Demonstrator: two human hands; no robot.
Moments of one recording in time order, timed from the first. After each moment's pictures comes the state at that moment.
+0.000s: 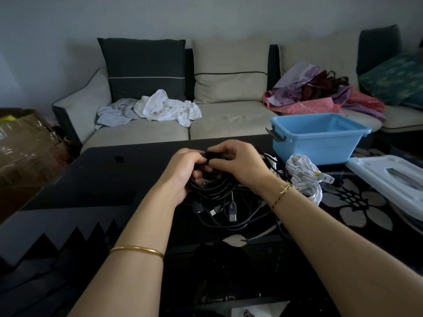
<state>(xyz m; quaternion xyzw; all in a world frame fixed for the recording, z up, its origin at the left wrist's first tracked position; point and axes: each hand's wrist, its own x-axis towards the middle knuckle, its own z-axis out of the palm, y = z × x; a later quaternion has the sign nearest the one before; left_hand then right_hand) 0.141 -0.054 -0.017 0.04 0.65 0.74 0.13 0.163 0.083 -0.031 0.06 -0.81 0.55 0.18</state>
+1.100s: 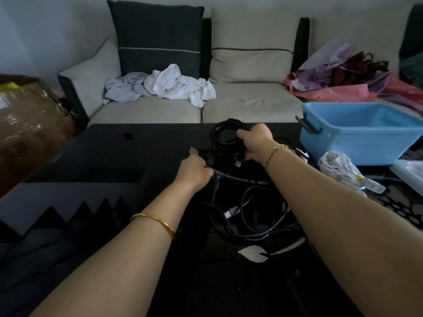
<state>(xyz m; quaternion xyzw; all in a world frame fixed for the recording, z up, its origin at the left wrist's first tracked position) 0.054 -0.055 -0.092 0.04 0.91 0.40 0.08 0.031 0.103 -0.058 -0.20 -0.77 0.60 0.11</state>
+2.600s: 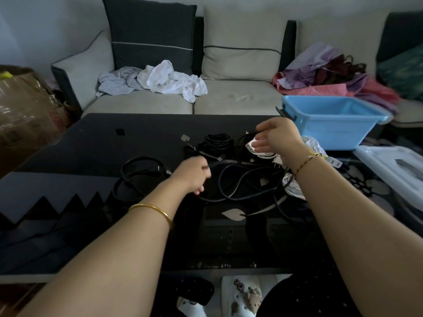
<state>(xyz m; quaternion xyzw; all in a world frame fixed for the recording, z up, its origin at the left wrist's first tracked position) 0.121 -0.061 -0.099 0.17 0.92 0.33 0.12 0.153 0.133 -0.034 -0.17 -0.75 0.63 0.13</state>
